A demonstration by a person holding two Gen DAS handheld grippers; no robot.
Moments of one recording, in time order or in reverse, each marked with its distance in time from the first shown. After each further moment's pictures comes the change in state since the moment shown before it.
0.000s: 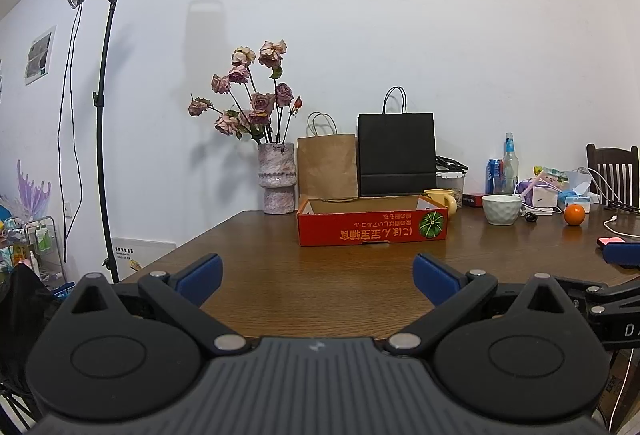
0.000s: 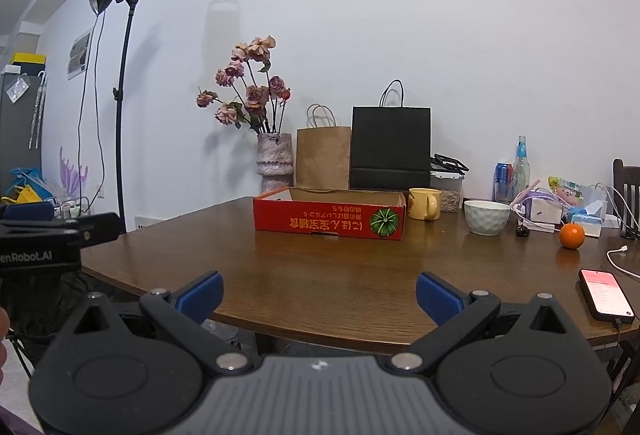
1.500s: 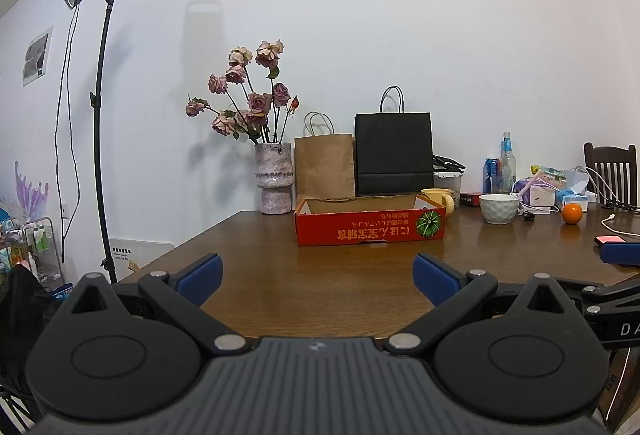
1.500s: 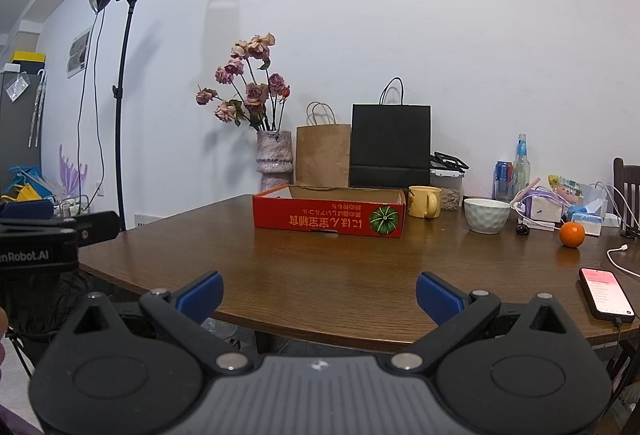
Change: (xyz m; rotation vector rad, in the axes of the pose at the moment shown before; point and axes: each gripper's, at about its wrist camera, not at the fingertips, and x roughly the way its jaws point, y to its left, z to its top) left arm -0.001 0.000 -0.001 0.003 0.000 -0.004; right arm 0.002 0.003 -0.001 0.002 0.006 -0.003
